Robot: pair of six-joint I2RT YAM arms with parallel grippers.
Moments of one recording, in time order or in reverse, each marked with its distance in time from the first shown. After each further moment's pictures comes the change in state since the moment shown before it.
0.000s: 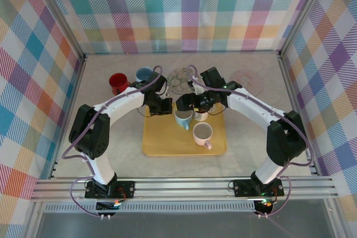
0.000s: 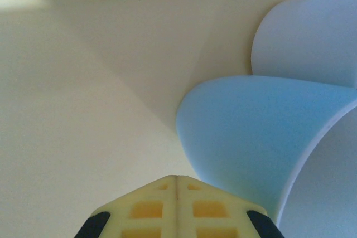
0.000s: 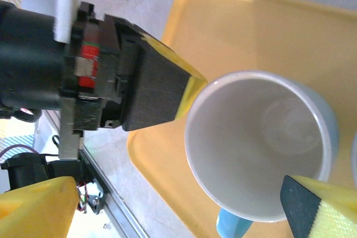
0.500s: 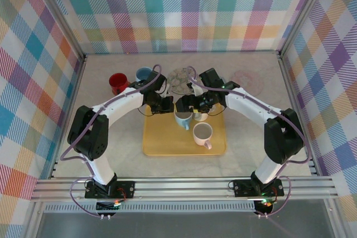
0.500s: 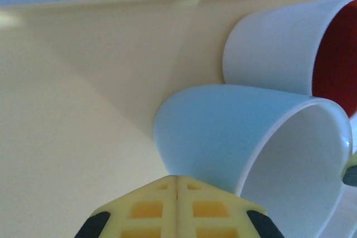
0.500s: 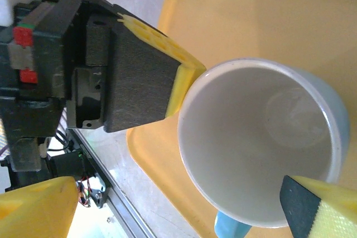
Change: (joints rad) left arm 0.000 -0.009 -0.003 0.050 0.036 -0.011; right arm 0.000 0.049 0.000 -0.008 -0.044 0.016
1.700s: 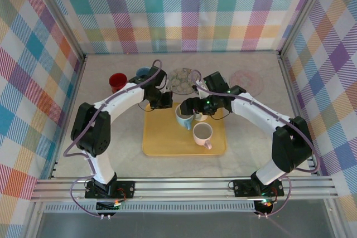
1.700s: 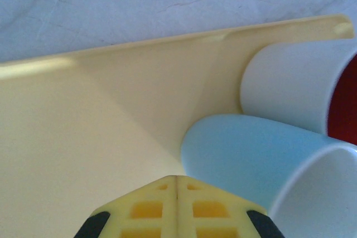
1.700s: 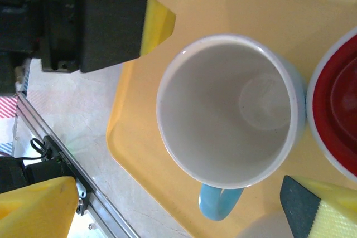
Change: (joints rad) left arm 0.020 0.034 0.082 -0.045 -0.059 0.032; right arm 0.001 -0.106 -0.079 -0.007 0.114 0.006
